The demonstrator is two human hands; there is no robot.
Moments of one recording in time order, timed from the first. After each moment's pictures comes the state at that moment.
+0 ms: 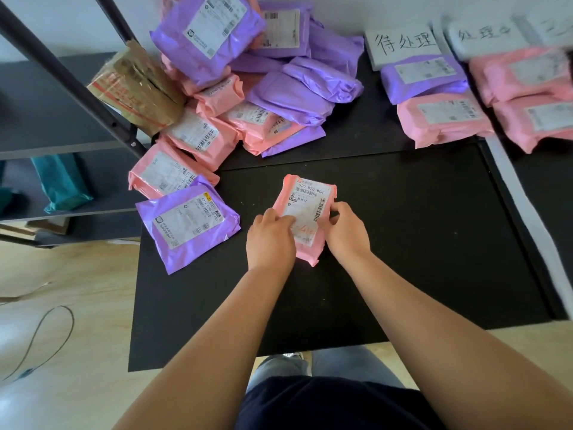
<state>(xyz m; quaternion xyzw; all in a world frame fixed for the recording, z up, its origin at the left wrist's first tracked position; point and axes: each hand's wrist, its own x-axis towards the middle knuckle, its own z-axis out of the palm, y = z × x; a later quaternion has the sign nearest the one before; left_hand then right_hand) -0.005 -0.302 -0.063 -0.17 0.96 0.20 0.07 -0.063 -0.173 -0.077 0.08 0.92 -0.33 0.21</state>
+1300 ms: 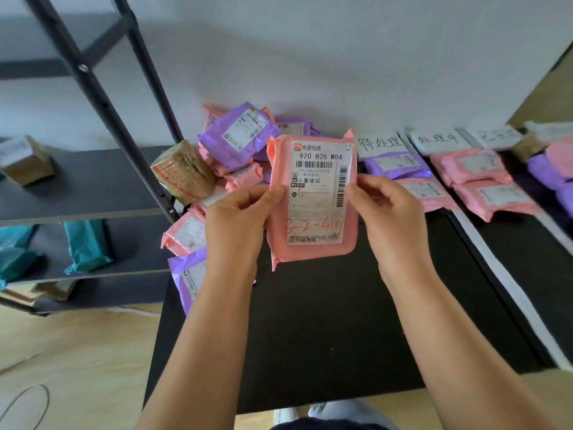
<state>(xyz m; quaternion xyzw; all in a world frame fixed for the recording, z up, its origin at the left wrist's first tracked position) 0.021 -0.339 0.152 -0.24 0.66 0.69 -0.17 -0.025 -0.172 0.143 -0.03 0.77 -0.64 -0.04</state>
